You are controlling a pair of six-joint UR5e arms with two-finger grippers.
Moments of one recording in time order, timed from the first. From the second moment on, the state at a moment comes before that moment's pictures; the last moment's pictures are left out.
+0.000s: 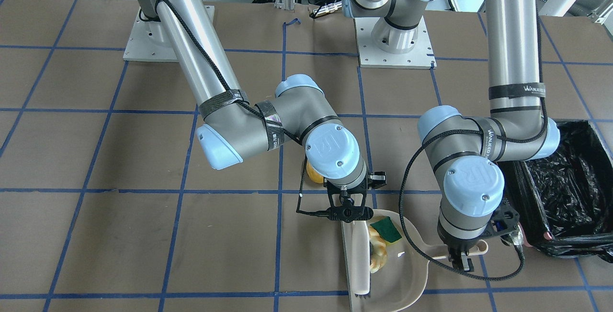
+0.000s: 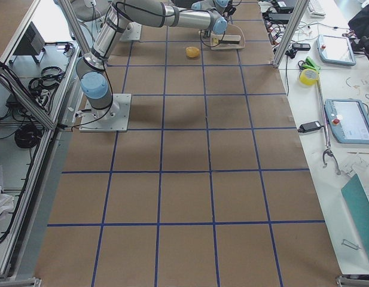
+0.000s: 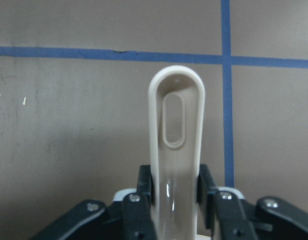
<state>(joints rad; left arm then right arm) -1.50 -2.17 -1.48 -0.91 1.86 -1.51 2.04 -0.80 1.17 -1.94 -1.13 0.54</state>
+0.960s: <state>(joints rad) -1.50 -2.16 -1.49 -0.91 1.86 -1.49 1.99 -0.93 1.19 -1.70 -1.49 0.35</state>
